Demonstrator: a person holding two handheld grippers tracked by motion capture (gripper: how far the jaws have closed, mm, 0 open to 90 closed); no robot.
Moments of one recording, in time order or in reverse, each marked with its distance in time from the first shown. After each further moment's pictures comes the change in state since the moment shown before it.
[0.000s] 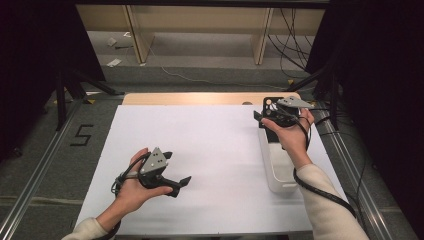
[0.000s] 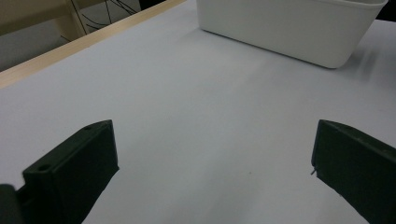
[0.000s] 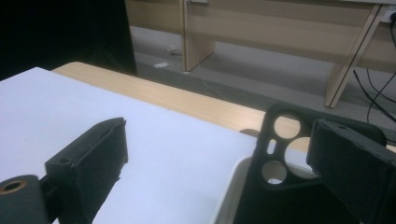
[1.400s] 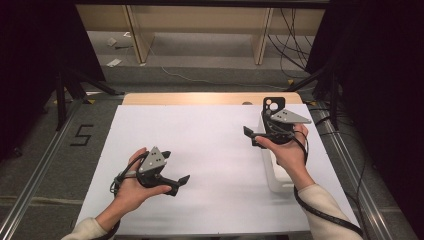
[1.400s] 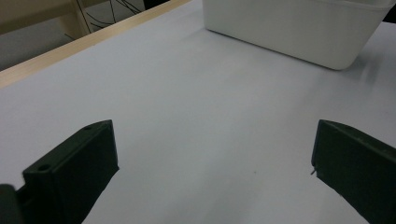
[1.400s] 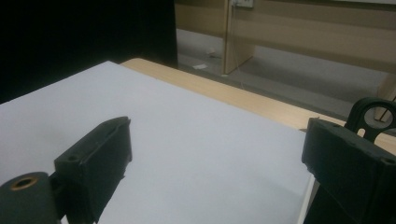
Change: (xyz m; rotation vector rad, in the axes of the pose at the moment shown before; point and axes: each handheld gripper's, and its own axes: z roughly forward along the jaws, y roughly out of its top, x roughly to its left) left arm 0.003 -0.001 -0.002 -0.001 0.014 -0.014; right arm 0.047 -0.010 -0.033 -0.016 0.156 -0.036
